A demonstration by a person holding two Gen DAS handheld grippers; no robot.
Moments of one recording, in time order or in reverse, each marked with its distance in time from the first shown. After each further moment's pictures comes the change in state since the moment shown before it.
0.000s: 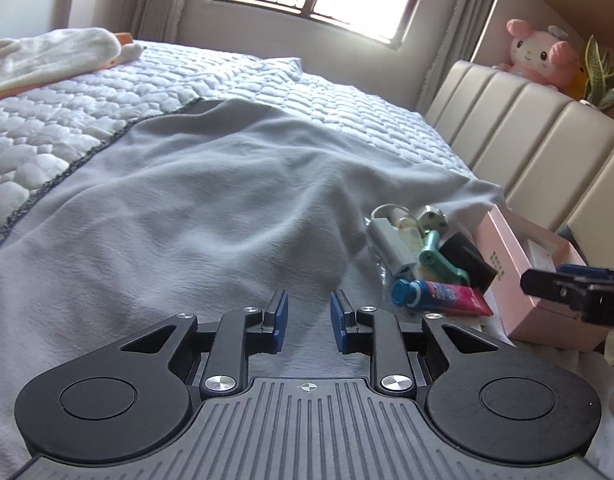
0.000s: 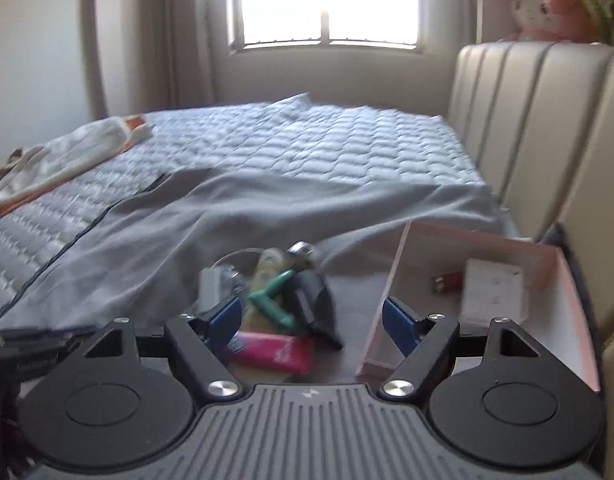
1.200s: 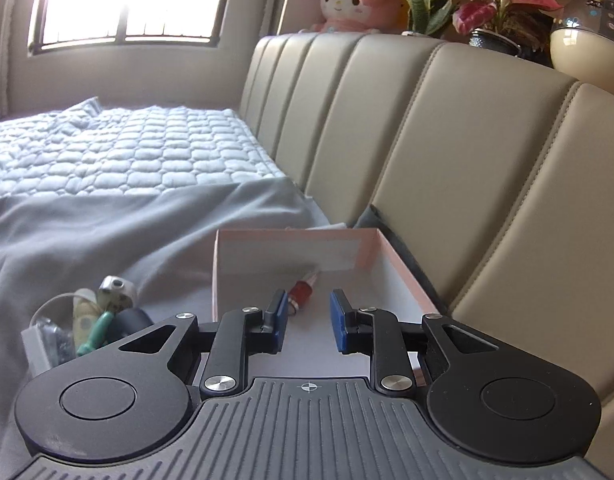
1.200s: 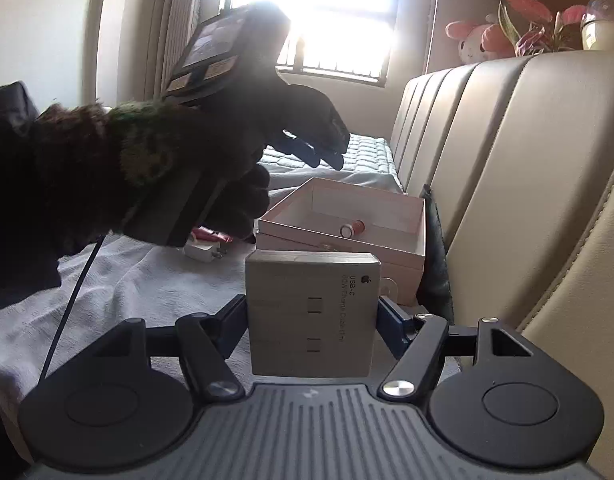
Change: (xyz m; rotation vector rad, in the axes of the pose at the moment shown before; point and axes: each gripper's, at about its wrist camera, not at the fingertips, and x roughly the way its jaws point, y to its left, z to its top) left arm 0.054 -0.269 0.022 0.341 0.017 -0.325; right arm -0.167 -0.052 -0.131 -0.029 -0.105 -0.176
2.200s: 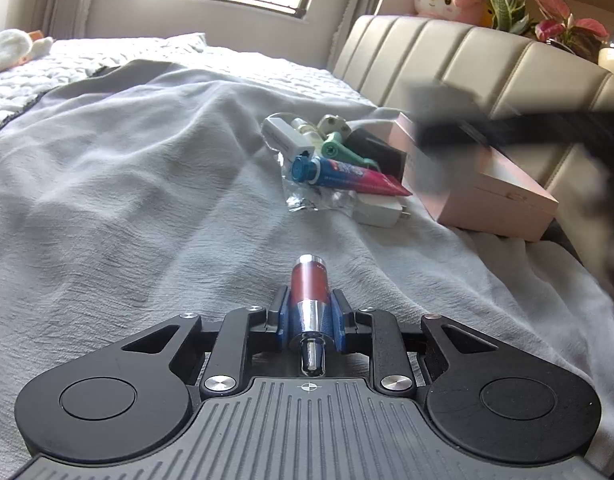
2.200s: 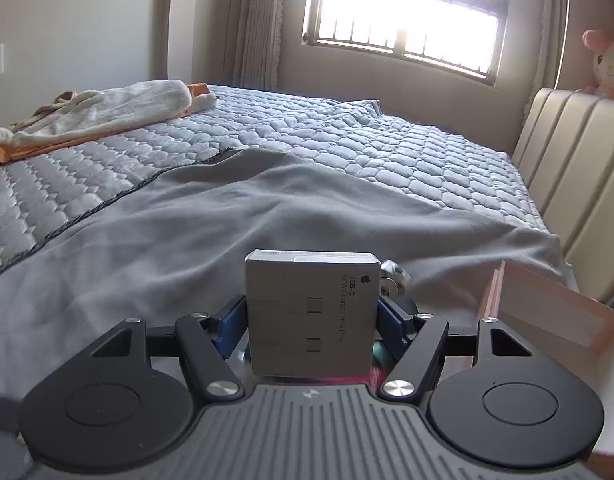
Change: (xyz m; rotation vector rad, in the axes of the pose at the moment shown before) left arm -0.111 0.166 -0.171 -0.156 0.027 0.089; right arm 0.145 0.134 0.101 -0.146 0.043 0.213
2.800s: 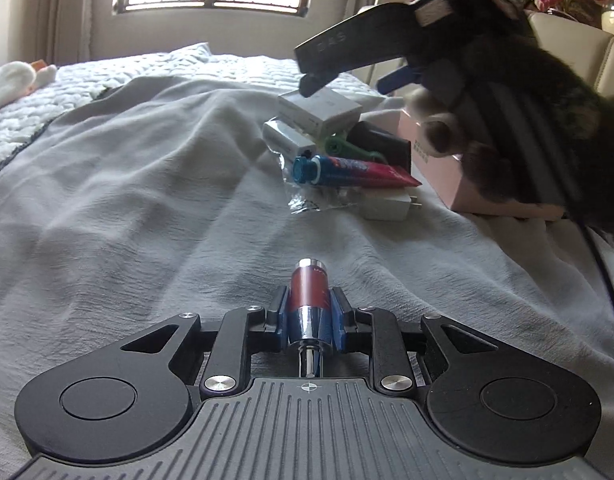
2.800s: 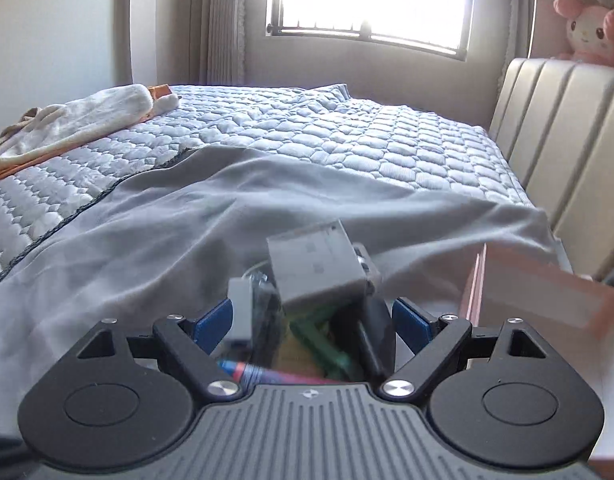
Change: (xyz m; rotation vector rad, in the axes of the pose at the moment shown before) left arm 0.005 -0.014 0.001 0.078 0.013 0.081; right arm 0.103 -0.032 0.048 0.090 0.036 -0.074
